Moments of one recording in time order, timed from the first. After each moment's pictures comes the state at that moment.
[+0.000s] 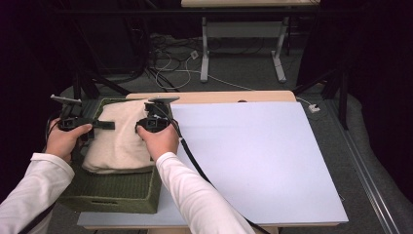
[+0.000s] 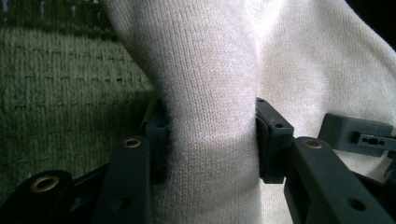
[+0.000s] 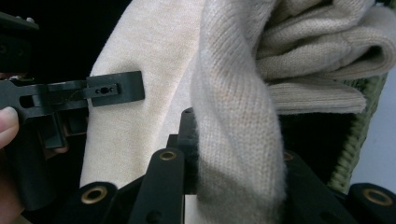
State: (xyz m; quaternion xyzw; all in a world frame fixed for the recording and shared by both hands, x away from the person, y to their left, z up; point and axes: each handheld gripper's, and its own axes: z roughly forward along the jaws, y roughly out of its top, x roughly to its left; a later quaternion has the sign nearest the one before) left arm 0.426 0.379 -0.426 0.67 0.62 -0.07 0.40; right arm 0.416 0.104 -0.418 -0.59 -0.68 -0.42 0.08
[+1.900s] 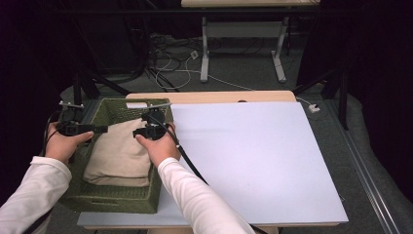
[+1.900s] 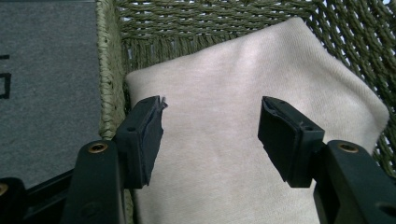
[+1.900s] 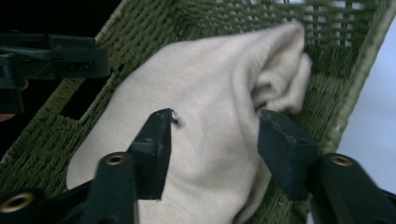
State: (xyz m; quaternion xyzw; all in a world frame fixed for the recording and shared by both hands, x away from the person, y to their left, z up) left arm 0.422 0.379 -0.434 0.73 0.60 0.12 0.32; right arm 0.413 0.110 -0.440 -0.53 -0.74 -0.42 -0.03
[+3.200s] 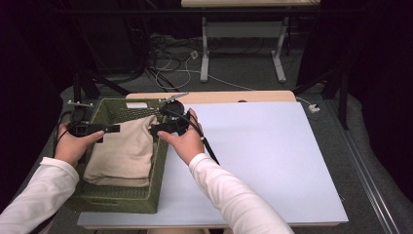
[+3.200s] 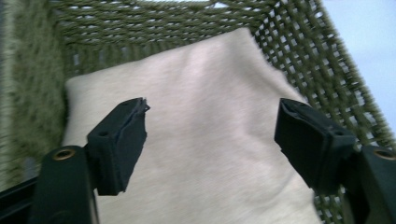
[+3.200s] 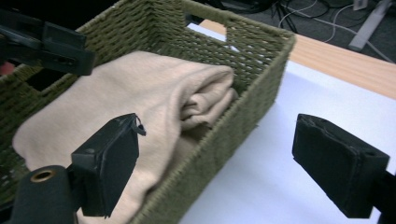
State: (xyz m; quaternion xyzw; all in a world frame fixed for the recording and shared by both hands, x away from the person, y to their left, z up) left arm 0.419 0.344 -0.429 0.72 0.58 0.09 0.36; right arm 0.408 0.045 -0.403 -0.43 -0.79 -0.41 -0.14
